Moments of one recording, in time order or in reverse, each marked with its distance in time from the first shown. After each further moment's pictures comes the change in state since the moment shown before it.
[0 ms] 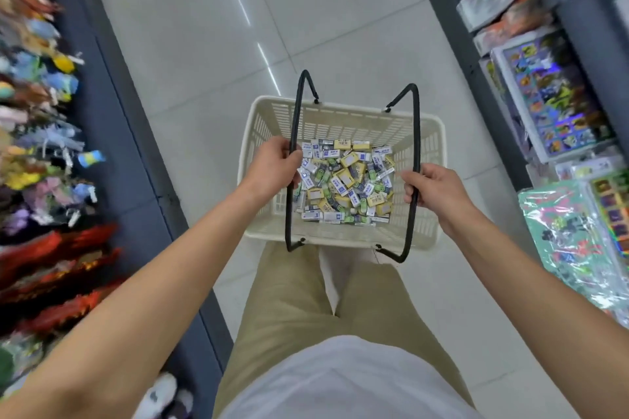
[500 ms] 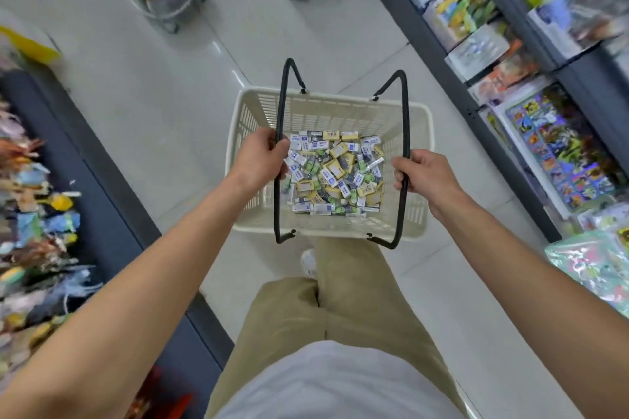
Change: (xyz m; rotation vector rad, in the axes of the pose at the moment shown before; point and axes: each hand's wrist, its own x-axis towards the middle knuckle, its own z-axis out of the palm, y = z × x) left_hand 0.287 0.192 -0.133 0.157 -0.098 0.065; right_hand 0.212 -0.249 0.055 0.101 0.129 0.035
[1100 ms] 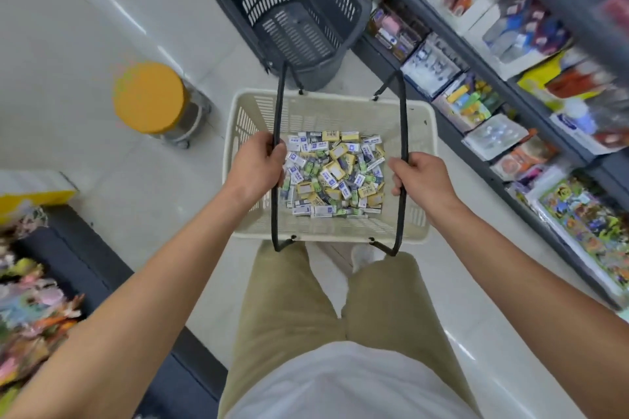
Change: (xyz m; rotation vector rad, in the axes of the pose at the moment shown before) left_hand 0.308 0.199 -0.188 0.238 -0.072 0.170; right_hand 0.203 -0.307 0.094 0.021 0.199 -0.004
